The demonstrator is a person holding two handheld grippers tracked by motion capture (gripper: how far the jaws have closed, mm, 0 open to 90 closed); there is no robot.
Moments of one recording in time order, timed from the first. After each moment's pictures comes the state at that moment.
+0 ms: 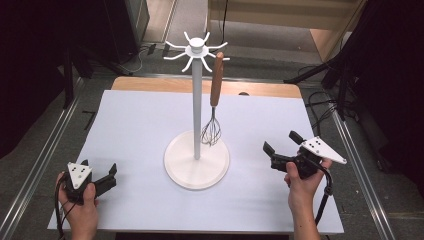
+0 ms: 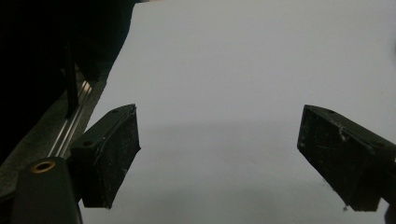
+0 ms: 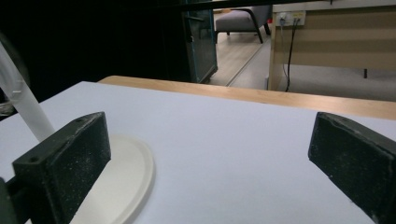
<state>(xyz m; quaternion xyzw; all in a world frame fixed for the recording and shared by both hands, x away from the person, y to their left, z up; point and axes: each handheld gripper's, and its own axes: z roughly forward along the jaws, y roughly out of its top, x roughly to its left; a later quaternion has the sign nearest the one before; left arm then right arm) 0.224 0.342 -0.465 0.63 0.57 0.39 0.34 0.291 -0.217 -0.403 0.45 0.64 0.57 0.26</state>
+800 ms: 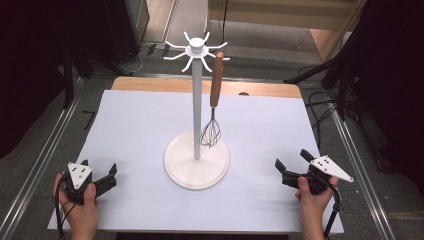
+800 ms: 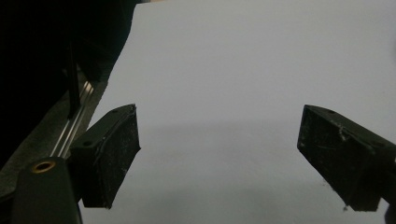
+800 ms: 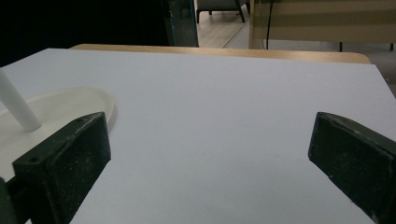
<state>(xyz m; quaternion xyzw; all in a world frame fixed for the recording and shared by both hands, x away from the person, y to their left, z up) 0.223 0.342 -0.465 0.63 0.57 0.40 0.34 0.269 -0.256 -0.455 0.48 0.64 0.53 0.27</state>
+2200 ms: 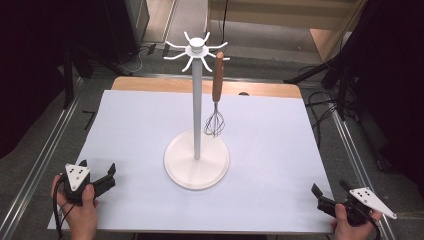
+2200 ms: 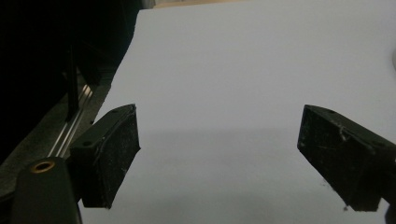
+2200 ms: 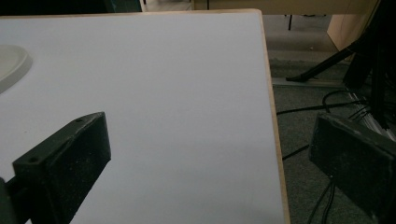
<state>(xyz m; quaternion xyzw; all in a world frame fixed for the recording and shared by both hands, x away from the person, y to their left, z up) 0.220 0.344 -0.464 0.62 0.57 0.40 0.35 0.204 -0.345 -0.486 0.55 0.62 0.47 0.30</state>
